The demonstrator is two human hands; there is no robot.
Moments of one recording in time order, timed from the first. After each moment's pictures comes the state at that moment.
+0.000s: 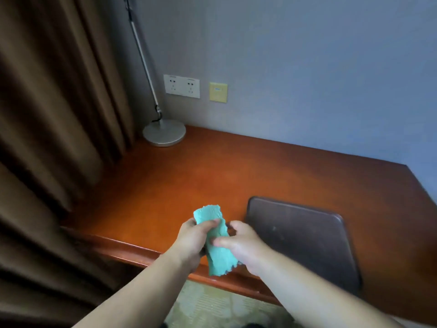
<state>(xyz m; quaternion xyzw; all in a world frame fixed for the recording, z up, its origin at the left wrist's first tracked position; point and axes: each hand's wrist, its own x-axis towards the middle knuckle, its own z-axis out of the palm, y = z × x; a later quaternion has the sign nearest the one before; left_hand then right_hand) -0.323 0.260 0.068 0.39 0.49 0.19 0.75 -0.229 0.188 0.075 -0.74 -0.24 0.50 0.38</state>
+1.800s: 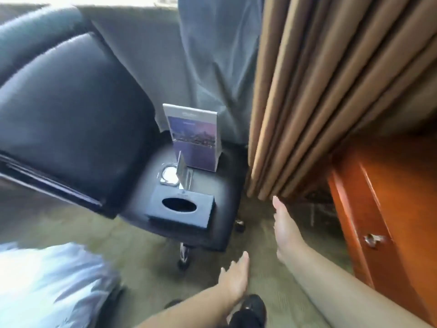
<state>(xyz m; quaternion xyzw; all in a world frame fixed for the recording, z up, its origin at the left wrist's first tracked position) -0.556 0.014 -0.068 0.07 0.75 0.30 0.58 -0.537 0.149 -0.030 -0.58 -0.40 0.69 0.15</state>
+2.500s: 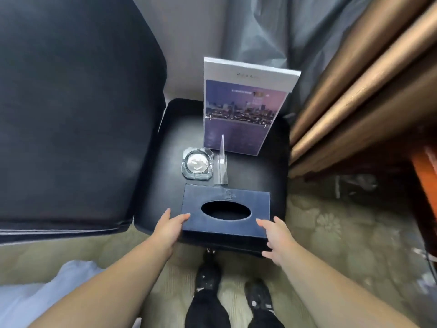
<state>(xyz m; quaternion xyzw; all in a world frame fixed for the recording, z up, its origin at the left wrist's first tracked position) -0.912 -0.055 -0.193 -0.14 0.77 0.38 0.49 -0.726 0.076 -0.196 -0.73 -0.29 0.62 -0.02</state>
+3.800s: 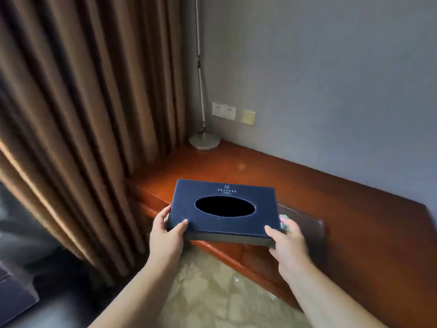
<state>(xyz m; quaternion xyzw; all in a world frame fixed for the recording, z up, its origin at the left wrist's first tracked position) -0.386 0.040 0.110 0.39 0.54 0.53 0.52 -0.175 -0.022 0.105 -0.66 -0.18 0.39 0.62</state>
